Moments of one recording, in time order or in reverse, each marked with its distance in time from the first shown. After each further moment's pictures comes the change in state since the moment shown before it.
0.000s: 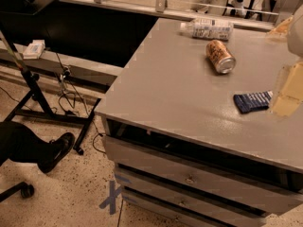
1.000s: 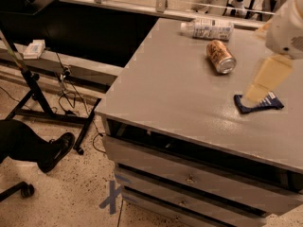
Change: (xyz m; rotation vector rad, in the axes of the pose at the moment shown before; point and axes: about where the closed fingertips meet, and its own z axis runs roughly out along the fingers) arm -0.010 -0.038 0.032 0.049 -0.041 0.082
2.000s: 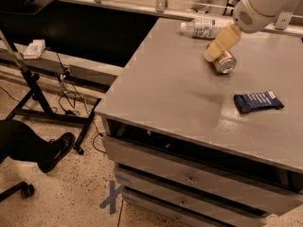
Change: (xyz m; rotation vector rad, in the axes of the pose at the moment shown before) arm -0.026 -0.142 0.073 0.199 -0.025 0.478
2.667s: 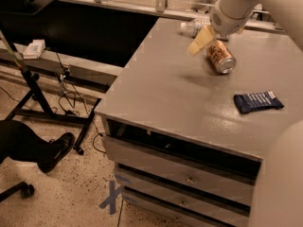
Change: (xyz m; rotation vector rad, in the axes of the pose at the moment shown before) arm -0.031 -0.007 0.069 0.008 0.102 0.219
